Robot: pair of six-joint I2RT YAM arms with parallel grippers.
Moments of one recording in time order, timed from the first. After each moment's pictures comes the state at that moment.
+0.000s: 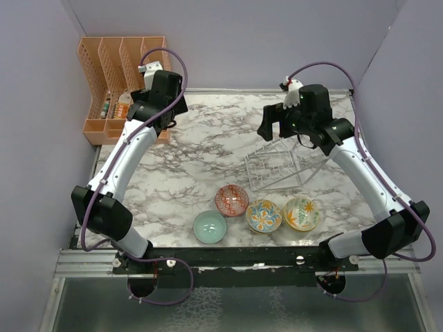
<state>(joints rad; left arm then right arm) -0.34 1.57 1.67 -0.75 -0.54 -0.47 0.41 1.40 1.44 -0.60 -0.16 0.11</state>
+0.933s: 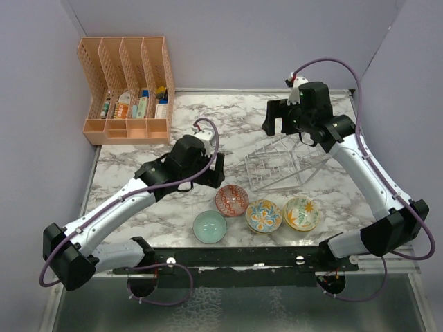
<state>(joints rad) -0.73 1.14 1.04 -0.57 -0.03 -0.37 0.41 1.42 1.49 -0.65 -0.03 0.17</state>
